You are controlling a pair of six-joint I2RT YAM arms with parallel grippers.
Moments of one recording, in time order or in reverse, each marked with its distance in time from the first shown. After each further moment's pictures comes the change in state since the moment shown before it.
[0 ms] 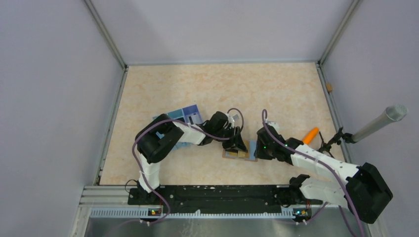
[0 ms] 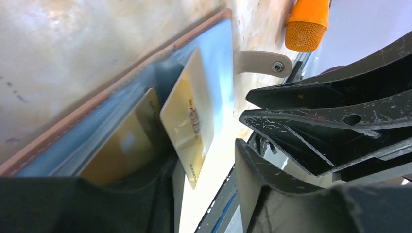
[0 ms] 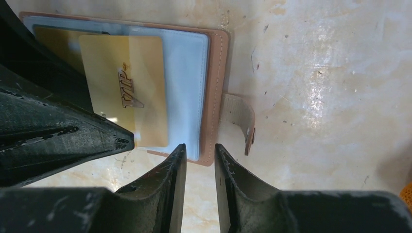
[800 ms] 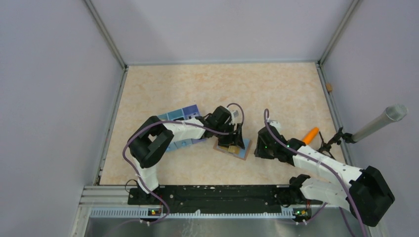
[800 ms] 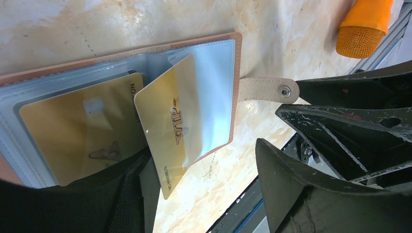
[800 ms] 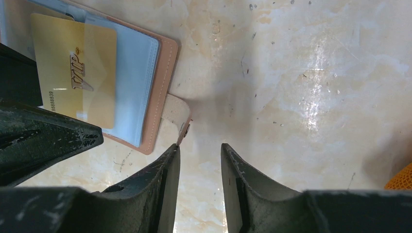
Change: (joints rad) left arm -0.019 -0.111 0.148 -0.453 -0.222 0.227; right arm 0.000 -0.056 0.000 -0.025 0.039 0.001
